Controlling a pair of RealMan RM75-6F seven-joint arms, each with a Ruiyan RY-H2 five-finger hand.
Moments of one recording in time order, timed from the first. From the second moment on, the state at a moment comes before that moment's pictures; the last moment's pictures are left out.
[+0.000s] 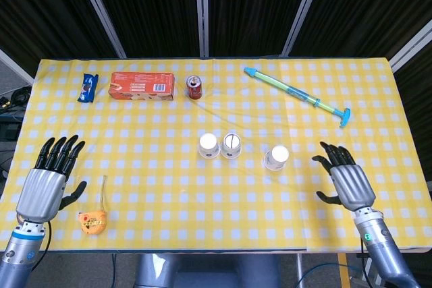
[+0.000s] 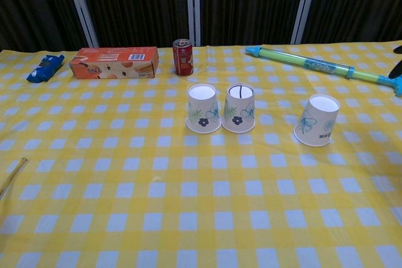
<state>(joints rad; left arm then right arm) -0.36 -1.20 0.18 -1.79 1.51 1.73 0.35 0.32 -1.12 0.14 -1.84 -1.31 1.14 -0.26</state>
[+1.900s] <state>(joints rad) -0.25 -1.16 0.01 -1.78 1.59 1.55 0.26 0.72 -1.42 0.21 -1.68 -0.81 1.09 -0.58</state>
